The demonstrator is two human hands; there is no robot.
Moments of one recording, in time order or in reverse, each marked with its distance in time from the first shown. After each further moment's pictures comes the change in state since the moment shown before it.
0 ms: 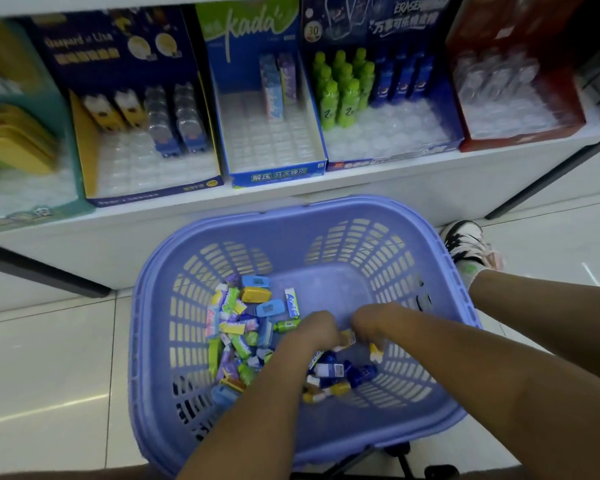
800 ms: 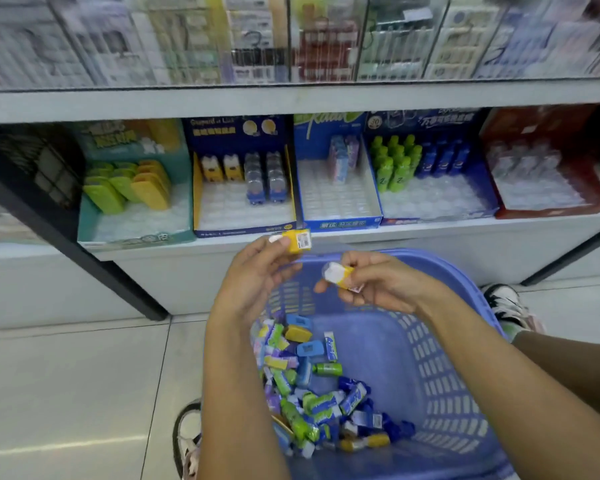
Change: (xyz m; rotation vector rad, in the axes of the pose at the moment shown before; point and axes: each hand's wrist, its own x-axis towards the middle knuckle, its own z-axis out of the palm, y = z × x) left_hand -0.174 -0.042 -0.167 -1.518 0.602 0.543; right_hand -0.177 -0.028 -0.116 1.583 0.299 -1.061
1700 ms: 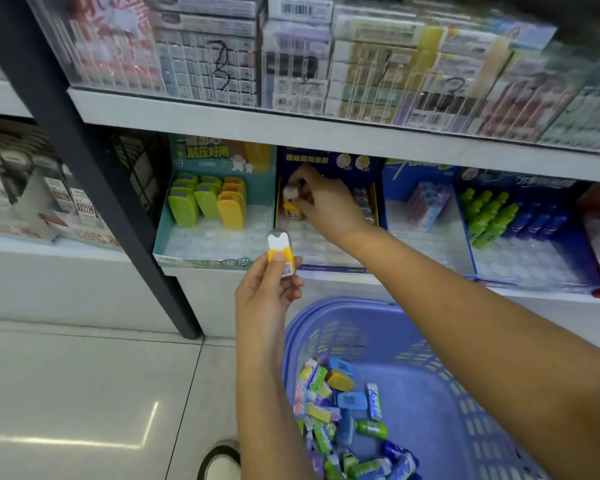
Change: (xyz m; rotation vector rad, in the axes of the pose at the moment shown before) left_hand 0.003 0.033 -0.066 -0.170 0.355 0.283; right_hand 0.209 -0.093 0.095 -1.354 0.513 -0.611
